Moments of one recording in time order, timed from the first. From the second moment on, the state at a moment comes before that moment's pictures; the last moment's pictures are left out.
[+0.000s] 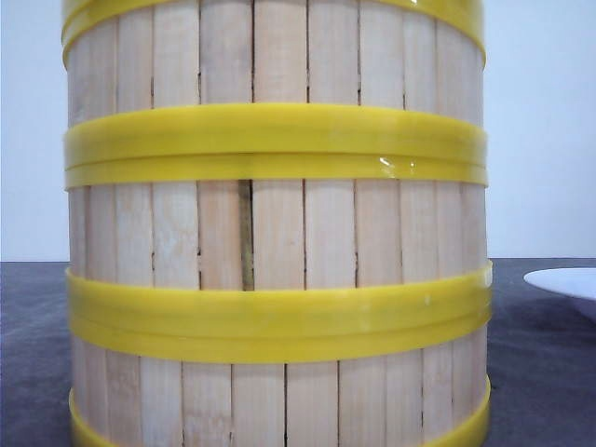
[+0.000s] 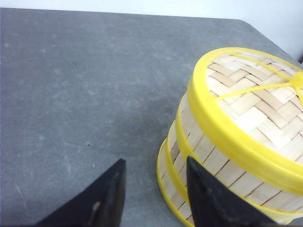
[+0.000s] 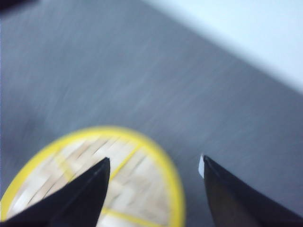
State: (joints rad) left arm -0.54 0.26 0.76 -0.88 -0.02 -0.24; right arm 0.95 1.20 1.68 -0.96 0.29 0.12
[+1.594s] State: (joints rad) left arm -0.54 0.26 0.76 -0.88 -0.02 -0.23; right arm 0.95 0.66 1.14 -1.00 0.58 0.37
